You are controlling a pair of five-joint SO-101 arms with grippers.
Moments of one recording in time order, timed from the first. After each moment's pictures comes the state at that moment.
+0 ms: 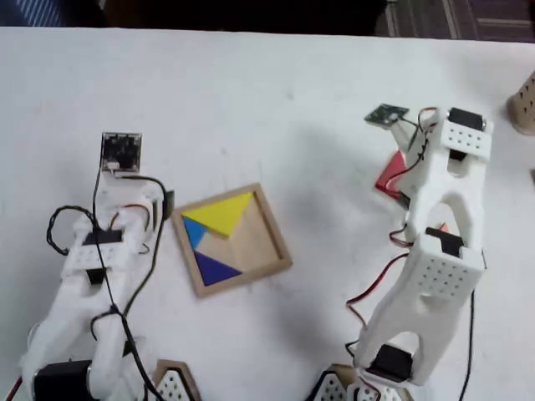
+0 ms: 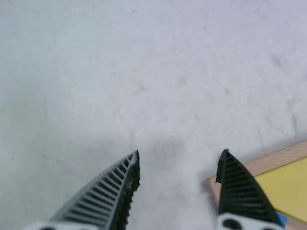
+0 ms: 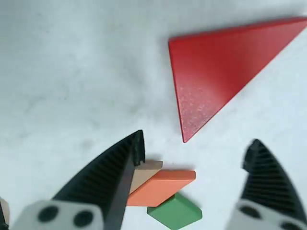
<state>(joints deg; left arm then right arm) -12.8 -25.5 67.3 16.1 -1.5 14.0 34.3 -25.6 91.8 64.0</state>
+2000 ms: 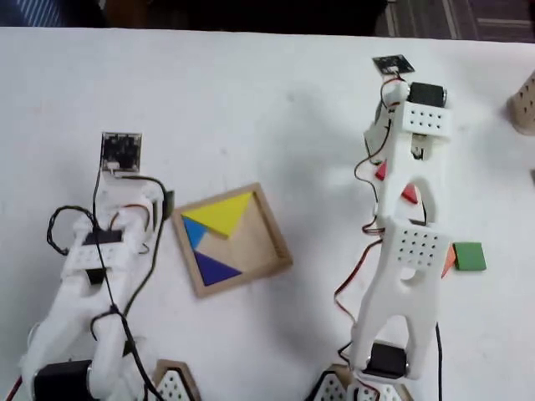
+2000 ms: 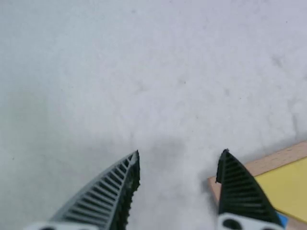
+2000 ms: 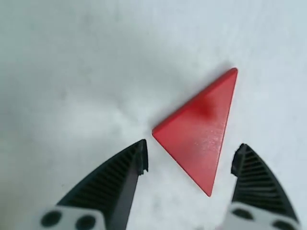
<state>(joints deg) -12.8 -25.5 67.3 16.1 -1.5 6.6 52.6 -58.1 94.9 22.5</state>
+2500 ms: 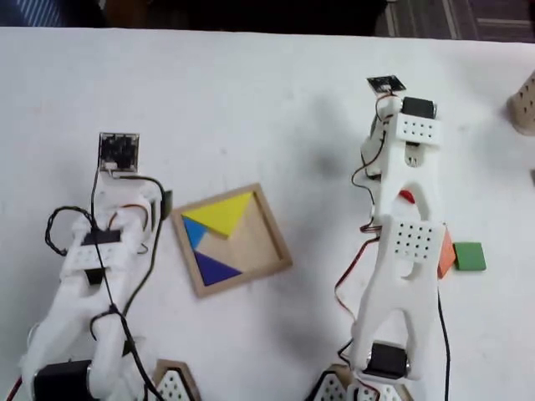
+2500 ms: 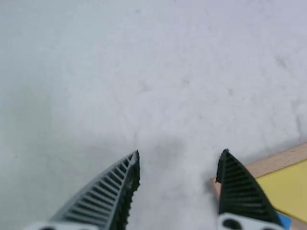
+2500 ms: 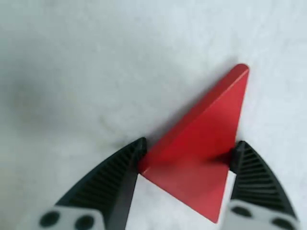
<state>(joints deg) -13.3 -25.5 67.3 16.1 -1.5 6.8 62.8 -61.7 92.5 23.5</state>
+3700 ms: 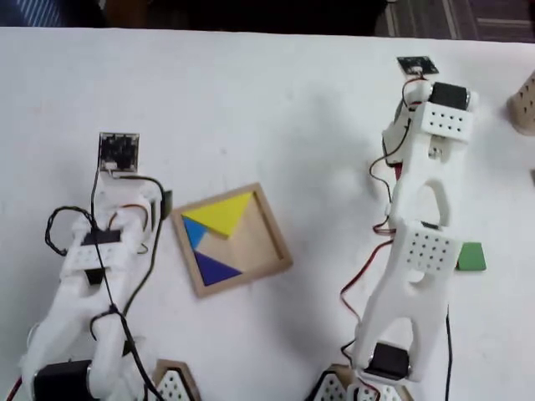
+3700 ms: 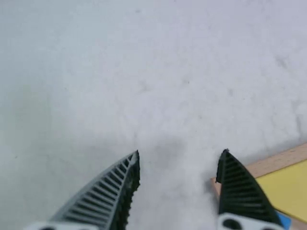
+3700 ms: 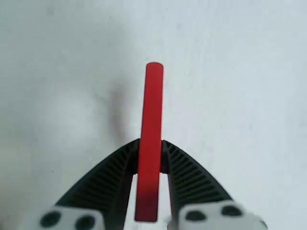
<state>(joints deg) -13.3 -25.5 67.3 16.1 -1.5 10.4 48.6 -57.0 98.5 20.9</state>
